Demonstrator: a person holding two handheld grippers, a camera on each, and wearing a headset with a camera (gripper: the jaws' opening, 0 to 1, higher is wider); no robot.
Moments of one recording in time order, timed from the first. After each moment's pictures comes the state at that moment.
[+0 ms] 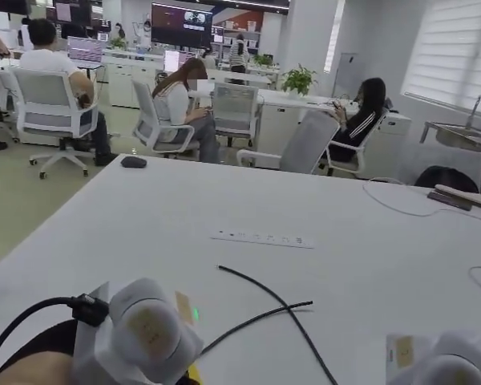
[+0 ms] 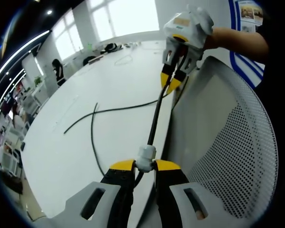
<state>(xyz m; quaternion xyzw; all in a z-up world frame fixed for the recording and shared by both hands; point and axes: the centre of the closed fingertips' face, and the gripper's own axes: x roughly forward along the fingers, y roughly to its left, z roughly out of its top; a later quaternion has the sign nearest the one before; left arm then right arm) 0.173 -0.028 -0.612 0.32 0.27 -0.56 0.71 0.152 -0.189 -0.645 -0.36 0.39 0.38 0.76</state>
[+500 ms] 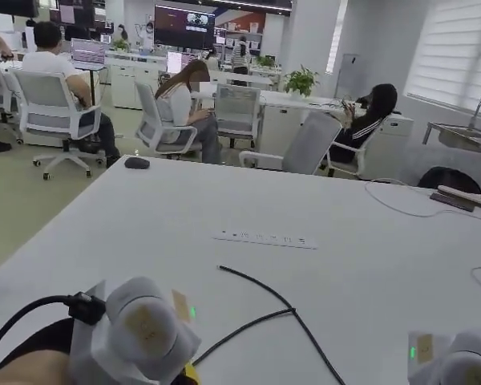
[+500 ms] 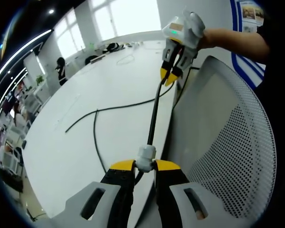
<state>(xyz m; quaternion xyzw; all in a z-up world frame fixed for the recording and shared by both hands) 0.172 -0.021 -0.609 0.32 0.27 -0.56 0.72 0.157 -0.224 -0.650 -0.36 0.41 0.34 0.76</state>
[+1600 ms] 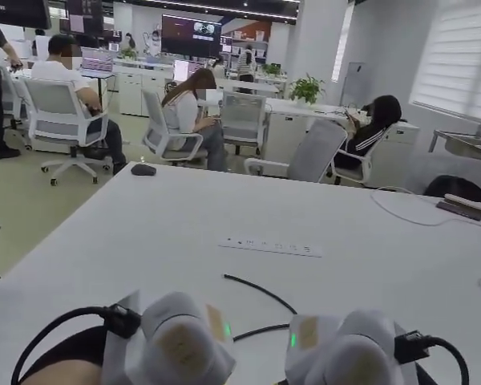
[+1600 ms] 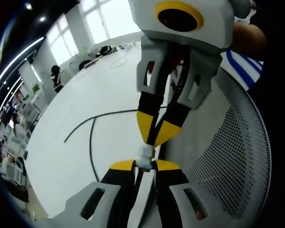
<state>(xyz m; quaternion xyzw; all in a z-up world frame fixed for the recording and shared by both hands) 0.159 -0.041 -0.601 0.34 0.26 -0.57 0.70 0.153 -0.050 -0.605 -0.33 0.31 0.48 0.76</state>
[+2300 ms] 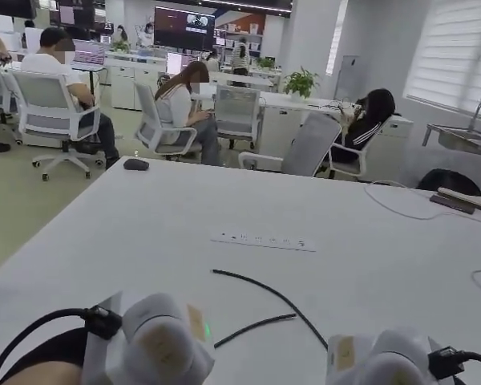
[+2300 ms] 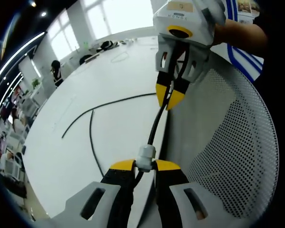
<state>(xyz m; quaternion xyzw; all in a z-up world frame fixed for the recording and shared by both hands) 0.168 -0.030 -0.616 0.34 0.28 -0.56 0.70 0.143 -0.122 -0.642 -0.34 0.39 0.44 0.74</state>
